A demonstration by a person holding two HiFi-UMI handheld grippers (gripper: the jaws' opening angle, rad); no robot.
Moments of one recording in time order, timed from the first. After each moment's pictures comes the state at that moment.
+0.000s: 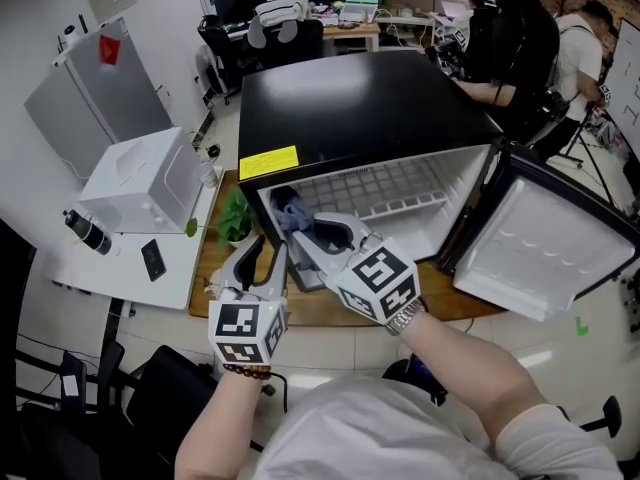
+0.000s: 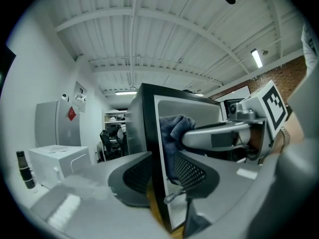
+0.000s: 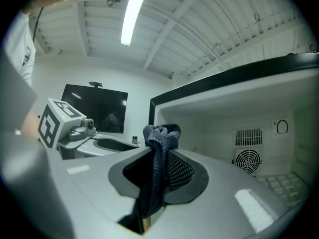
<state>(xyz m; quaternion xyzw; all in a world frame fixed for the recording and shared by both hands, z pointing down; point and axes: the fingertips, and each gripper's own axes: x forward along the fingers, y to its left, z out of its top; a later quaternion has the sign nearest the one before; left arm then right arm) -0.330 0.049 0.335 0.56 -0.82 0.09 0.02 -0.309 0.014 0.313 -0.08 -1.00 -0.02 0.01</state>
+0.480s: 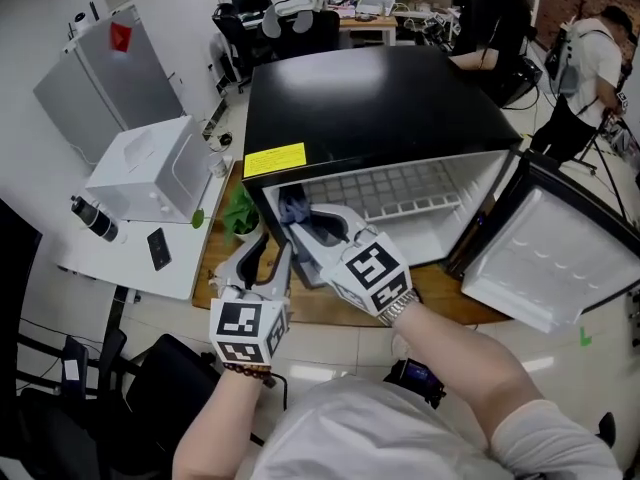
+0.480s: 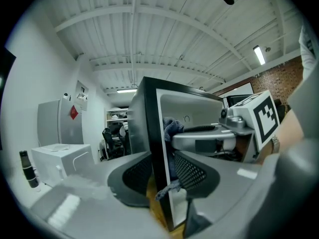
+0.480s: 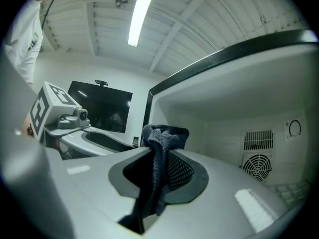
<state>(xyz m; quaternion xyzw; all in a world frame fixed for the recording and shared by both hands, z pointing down) -0.335 0.048 0.342 0.55 -0.83 0.10 0.04 -0.337 0.010 0.322 -0.10 -0.99 -0.05 -0.01</state>
